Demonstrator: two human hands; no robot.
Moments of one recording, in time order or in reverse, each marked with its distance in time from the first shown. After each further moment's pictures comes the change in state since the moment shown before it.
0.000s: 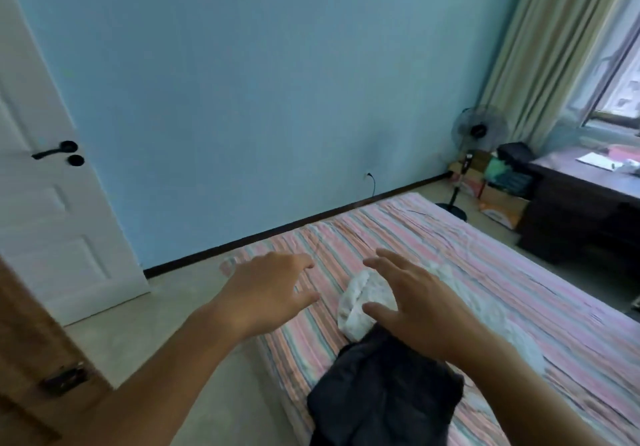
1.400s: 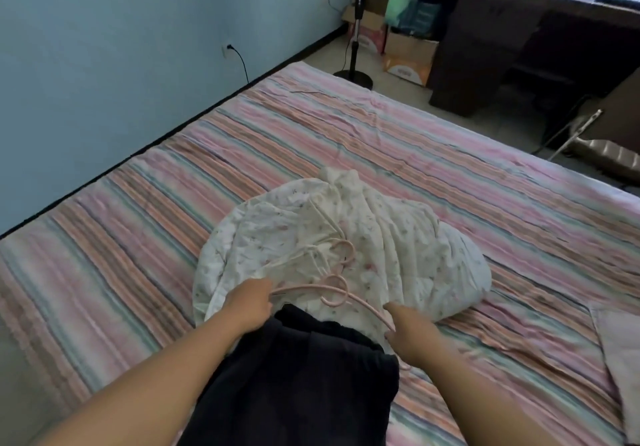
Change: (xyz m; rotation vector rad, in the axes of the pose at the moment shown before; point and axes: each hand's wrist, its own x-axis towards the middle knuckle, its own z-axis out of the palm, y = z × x) left_hand 0.469 0.068 0.586 0.034 -0.639 0.027; right_hand 0.087 0.572 0.393 0.172 -0.492 0.765
